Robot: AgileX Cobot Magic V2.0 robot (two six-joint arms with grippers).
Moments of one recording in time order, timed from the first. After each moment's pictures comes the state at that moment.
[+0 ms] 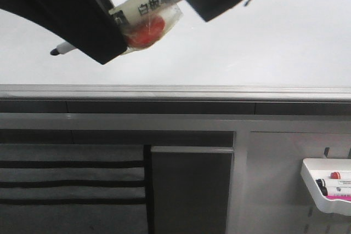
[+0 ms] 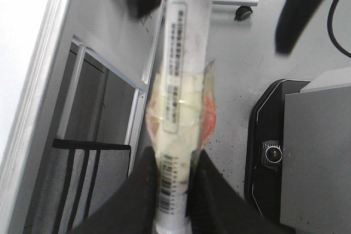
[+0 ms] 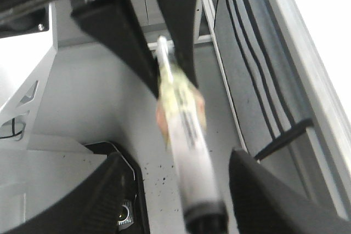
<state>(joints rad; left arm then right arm) -0.79 1.25 -1.05 -0.31 0.87 0.84 0.59 1.19 -1.02 0.69 0.86 -1.09</state>
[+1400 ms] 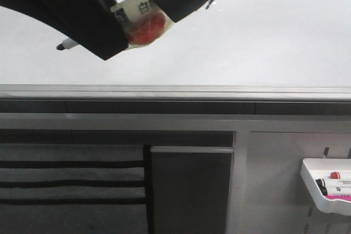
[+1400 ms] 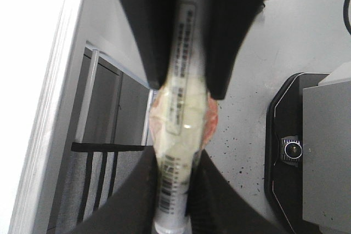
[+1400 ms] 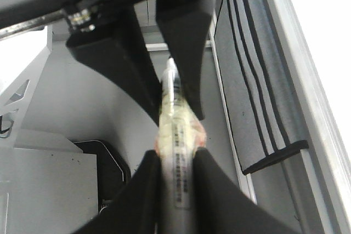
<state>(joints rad) -0.80 1.25 -1.05 -0.25 0.84 0.84 0.63 1.25 -1.06 0.68 0.84 -1.14</state>
